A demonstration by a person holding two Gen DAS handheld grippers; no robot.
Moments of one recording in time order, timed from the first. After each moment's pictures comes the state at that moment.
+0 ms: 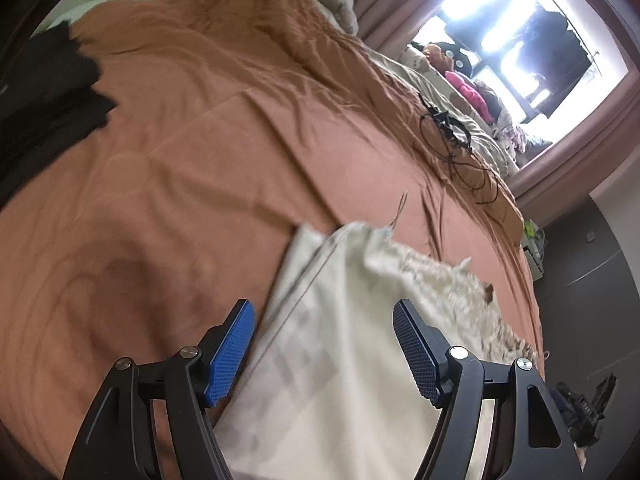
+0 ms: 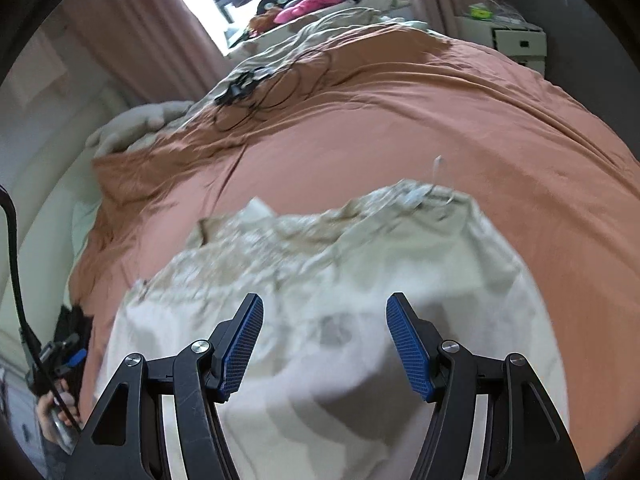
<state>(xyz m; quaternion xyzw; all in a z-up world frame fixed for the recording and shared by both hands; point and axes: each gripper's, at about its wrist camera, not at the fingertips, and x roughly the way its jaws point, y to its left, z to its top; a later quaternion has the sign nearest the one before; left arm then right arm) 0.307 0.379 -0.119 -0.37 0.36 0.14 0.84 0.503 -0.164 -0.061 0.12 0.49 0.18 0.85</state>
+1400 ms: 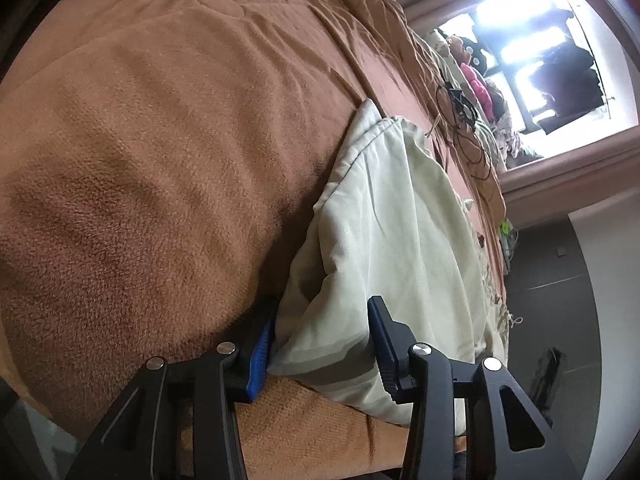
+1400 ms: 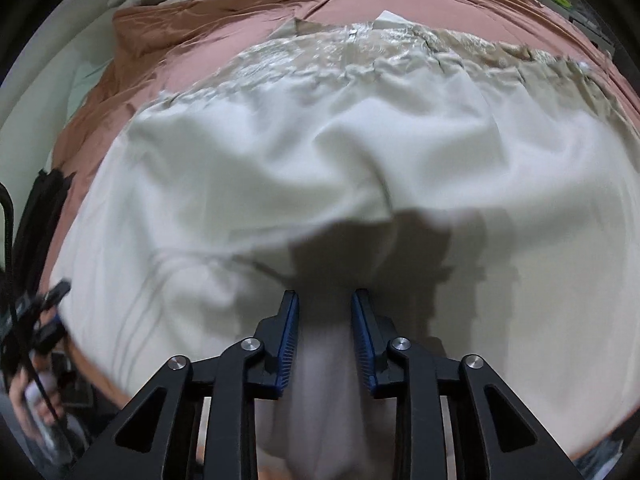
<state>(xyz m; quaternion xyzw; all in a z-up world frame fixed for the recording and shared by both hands) 0.221 0.351 -0.202 -0.48 0.38 0.09 0.79 0.403 0.002 -0.156 -0.02 0.60 0.22 0.77</state>
